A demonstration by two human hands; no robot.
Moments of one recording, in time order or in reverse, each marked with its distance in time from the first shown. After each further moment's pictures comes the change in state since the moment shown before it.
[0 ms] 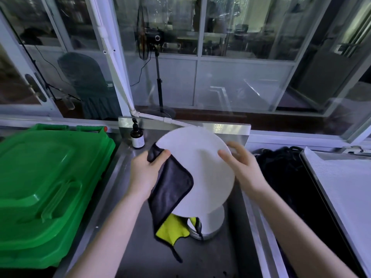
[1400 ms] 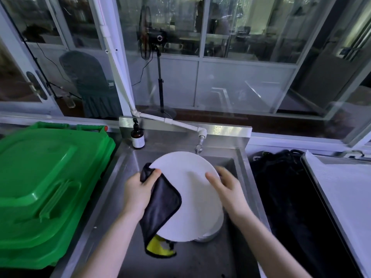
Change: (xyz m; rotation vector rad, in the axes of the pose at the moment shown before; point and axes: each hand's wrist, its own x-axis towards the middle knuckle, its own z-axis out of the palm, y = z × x) left_hand -0.016 -0.052 -0.011 0.039 0.074 -0.155; right_hand -0.020 0.053 0.036 -0.013 -0.009 0.081
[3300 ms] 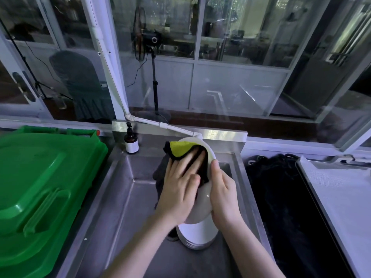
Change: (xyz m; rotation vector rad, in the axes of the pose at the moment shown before) left_hand -0.029 0.051 0.063 0.206 -0.332 0.866; right_hand -0.002 -0.051 0.030 0.253 0.187 -0.026
